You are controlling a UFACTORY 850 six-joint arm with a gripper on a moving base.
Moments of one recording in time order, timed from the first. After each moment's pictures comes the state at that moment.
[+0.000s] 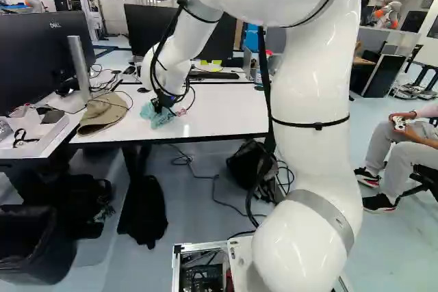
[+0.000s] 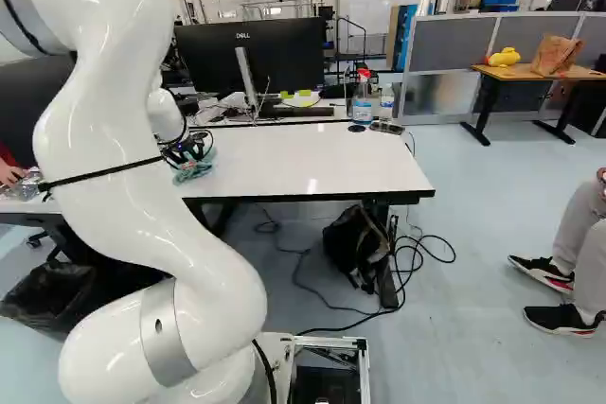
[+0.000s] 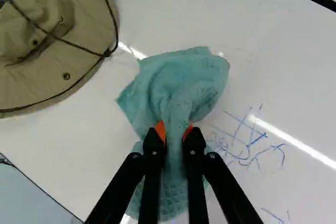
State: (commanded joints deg) arm 32.1 -21.3 -59.0 0.0 -2.9 0.0
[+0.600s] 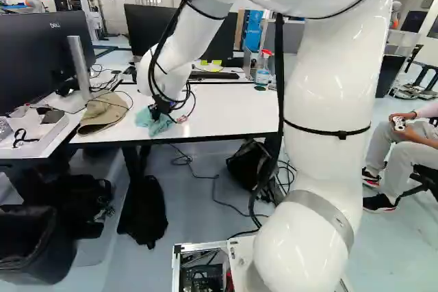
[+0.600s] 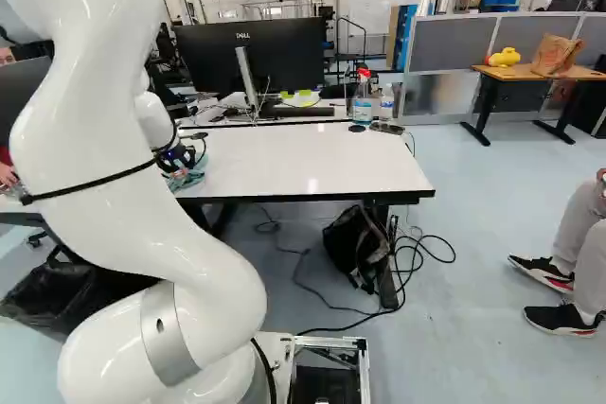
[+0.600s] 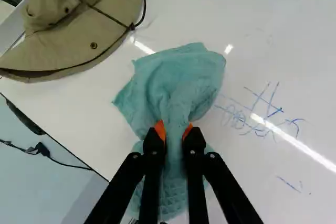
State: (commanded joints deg) arm 34.4 -14.9 -51.1 0.0 -2.9 0.0
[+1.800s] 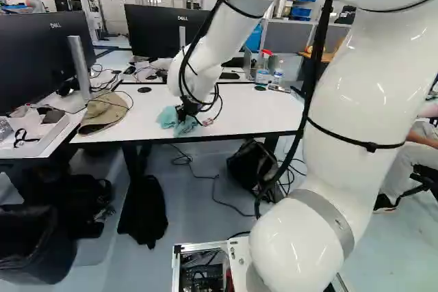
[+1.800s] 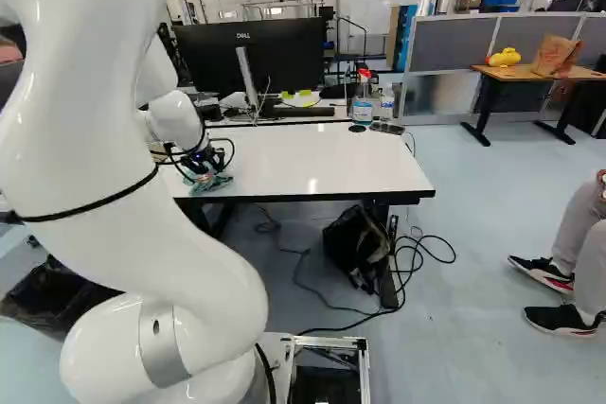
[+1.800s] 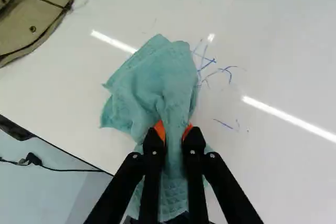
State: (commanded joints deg) arm 24.3 -7.1 -42.0 0.0 -2.9 0.0
